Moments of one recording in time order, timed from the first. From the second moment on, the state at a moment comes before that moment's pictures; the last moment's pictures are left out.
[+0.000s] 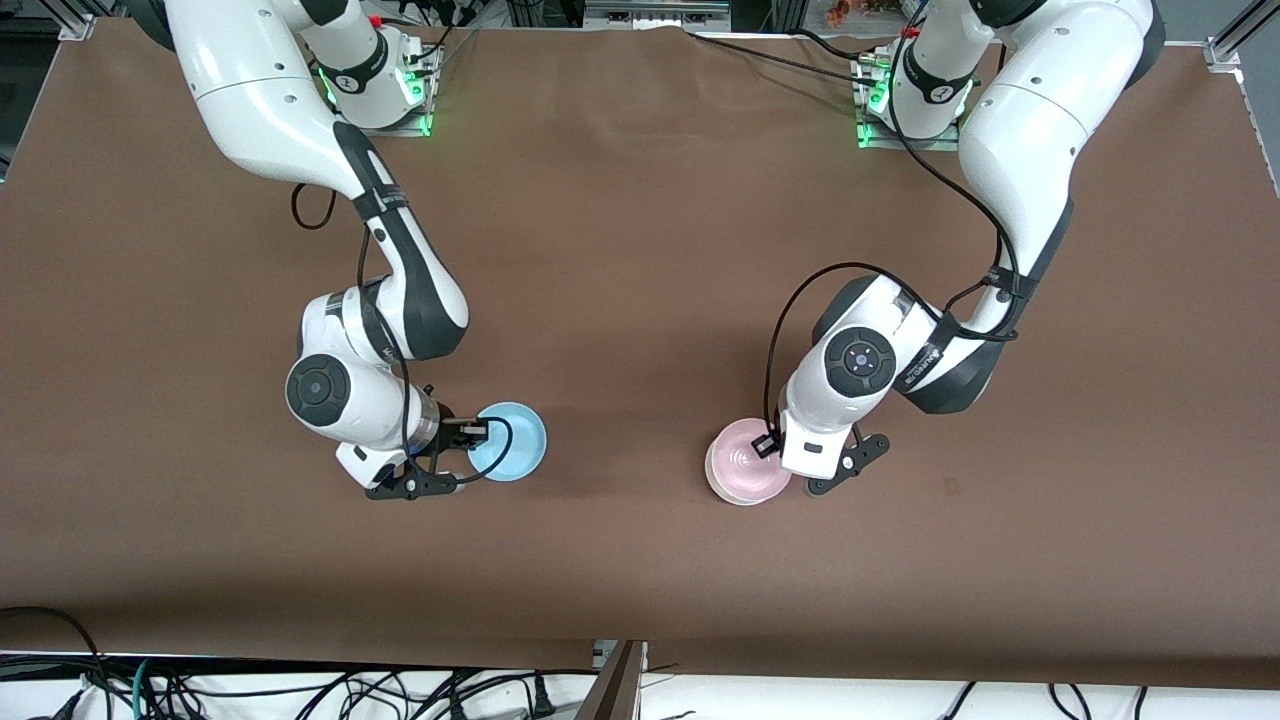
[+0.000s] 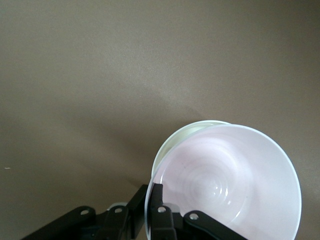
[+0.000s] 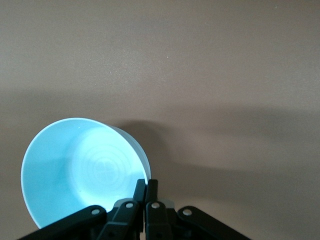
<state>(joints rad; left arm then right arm) -0.03 0.86 -0.54 -1.35 0.43 2.12 -1.21 0.33 0.79 0.00 -1.36 0.18 2.17 0.15</state>
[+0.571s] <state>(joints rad) -0.04 0.88 -0.52 -1.35 0.43 2.17 -1.22 0.33 0.79 0.00 -1.36 0.18 2.17 0.15</state>
